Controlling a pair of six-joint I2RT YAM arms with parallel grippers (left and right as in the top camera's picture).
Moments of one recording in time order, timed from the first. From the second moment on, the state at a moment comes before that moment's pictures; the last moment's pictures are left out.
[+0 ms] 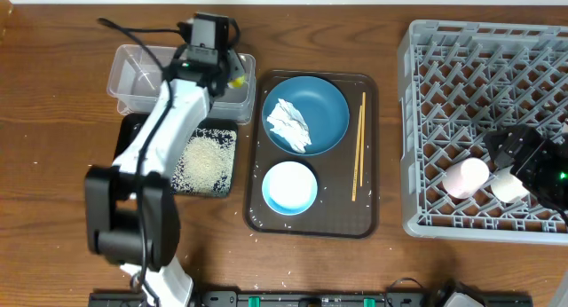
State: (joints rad) left arm -0.19 1.86 1.45 -0.49 -0.13 -0.58; right arm -0.55 1.10 1.36 -1.29 -0.52 0.18
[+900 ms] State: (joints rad) left arm -0.56 2.09 1.45 -0.60 -0.20 -0.36; right arm -0.55 1.15 1.36 -1.30 -0.50 0.18
